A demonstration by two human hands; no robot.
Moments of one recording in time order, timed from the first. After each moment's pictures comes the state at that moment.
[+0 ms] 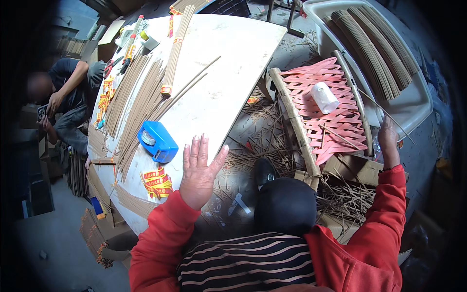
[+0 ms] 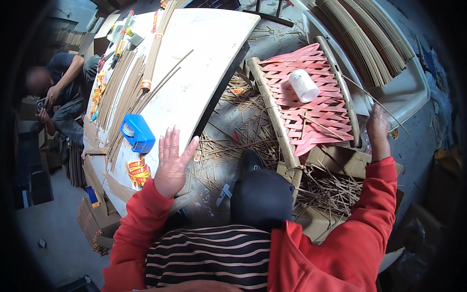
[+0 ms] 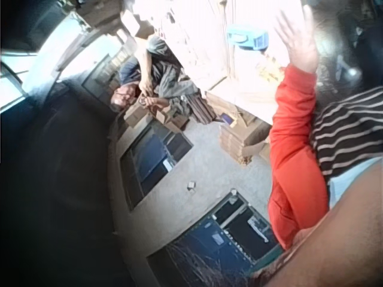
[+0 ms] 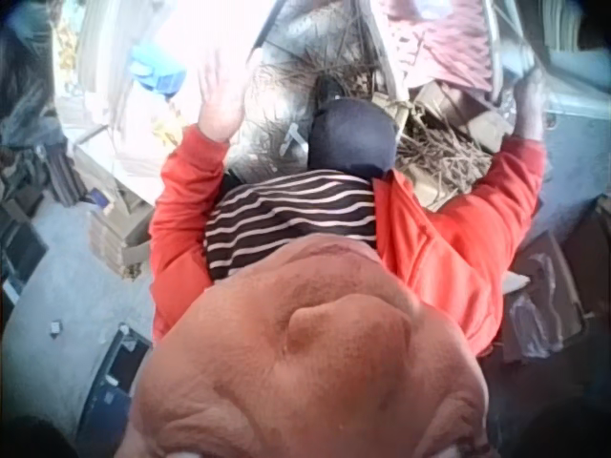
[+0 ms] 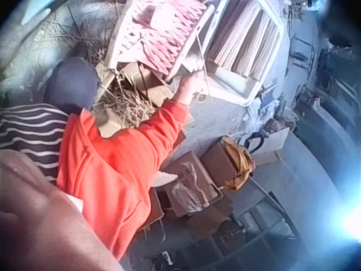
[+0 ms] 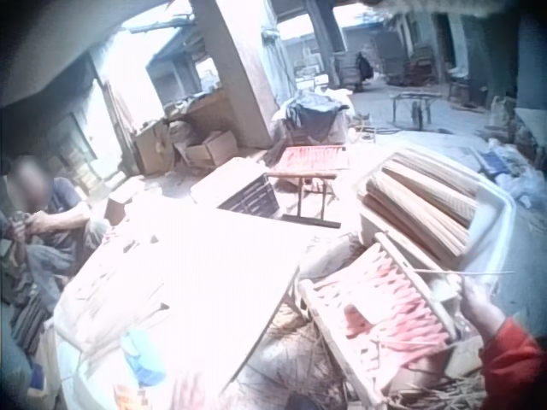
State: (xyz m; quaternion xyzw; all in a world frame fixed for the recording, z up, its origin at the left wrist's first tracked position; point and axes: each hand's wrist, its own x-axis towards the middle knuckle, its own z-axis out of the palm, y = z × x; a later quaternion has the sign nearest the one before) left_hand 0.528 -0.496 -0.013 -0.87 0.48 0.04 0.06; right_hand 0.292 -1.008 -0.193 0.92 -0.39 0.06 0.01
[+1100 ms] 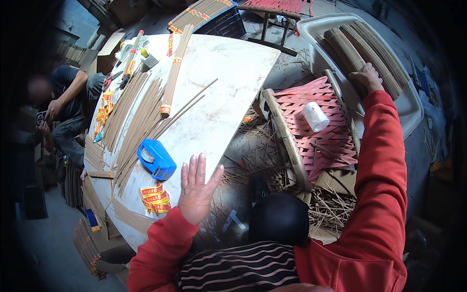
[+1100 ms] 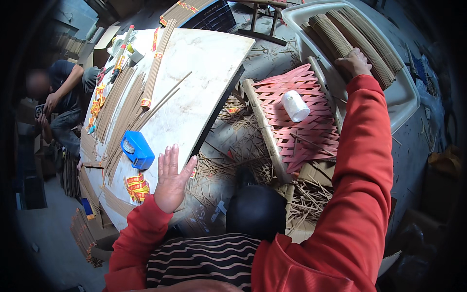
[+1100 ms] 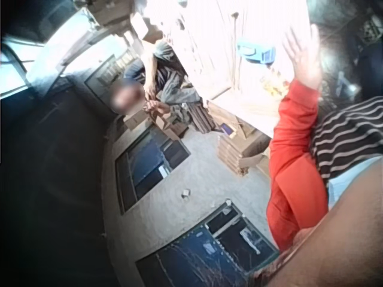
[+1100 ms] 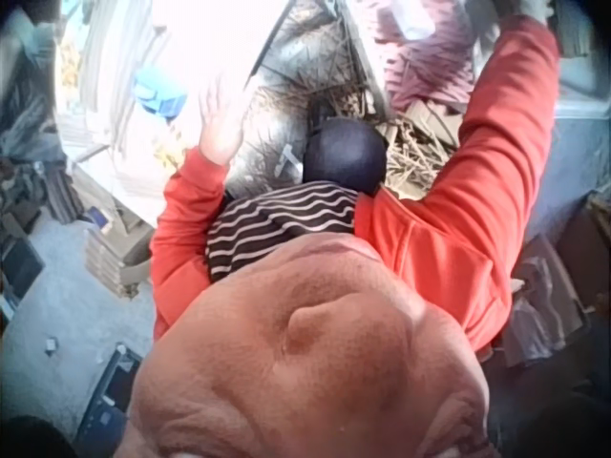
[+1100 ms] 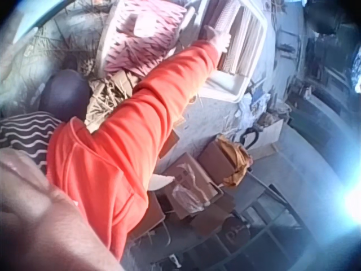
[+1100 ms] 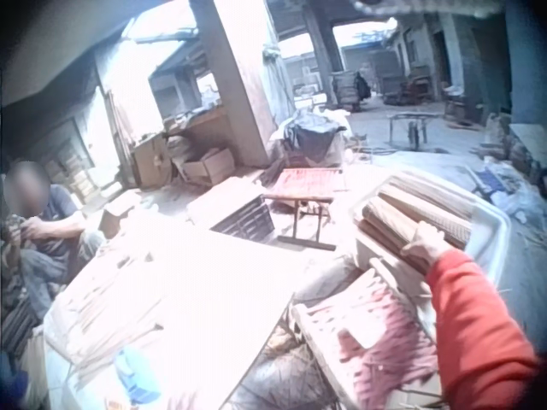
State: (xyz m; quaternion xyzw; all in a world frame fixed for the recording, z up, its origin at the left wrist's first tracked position) left_hand 0.527 -0.496 -0.017 -0.88 0.48 0.04 0.03; right_hand 0.502 -1.079 -0.090 0.85 -0.52 -0.02 -0.10
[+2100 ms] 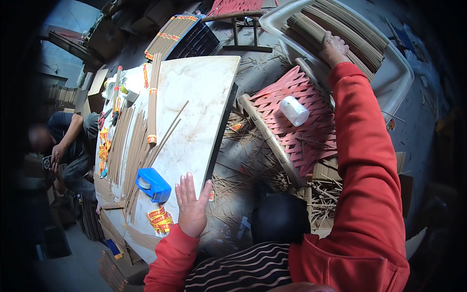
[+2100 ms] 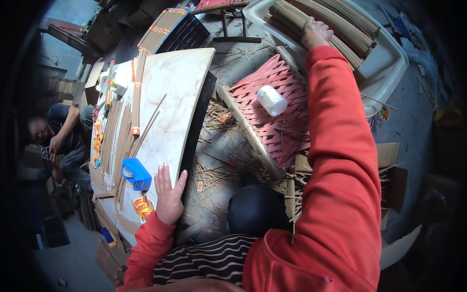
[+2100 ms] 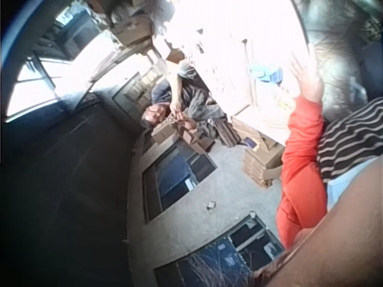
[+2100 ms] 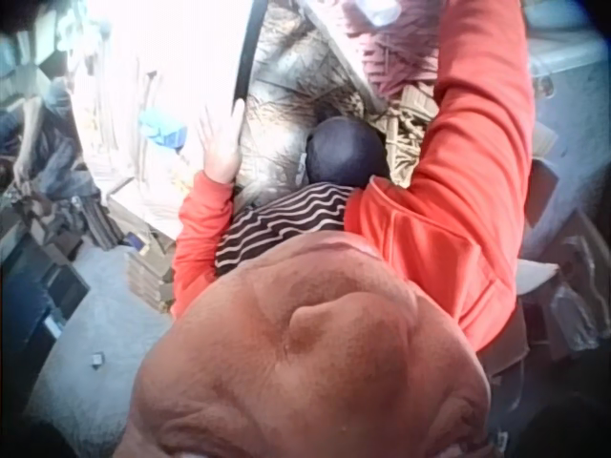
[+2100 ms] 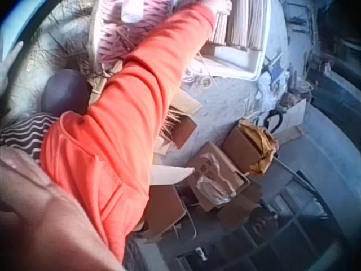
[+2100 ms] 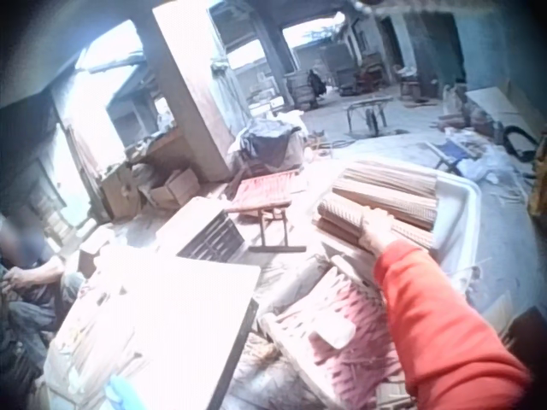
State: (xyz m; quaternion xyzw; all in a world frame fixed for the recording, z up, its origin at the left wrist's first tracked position) left_hand 0.524 -0.503 -0.010 -0.88 0.48 0.06 0.06; right_hand 0.530 -1.075 -0.113 0.85 -0.52 0.06 0.00
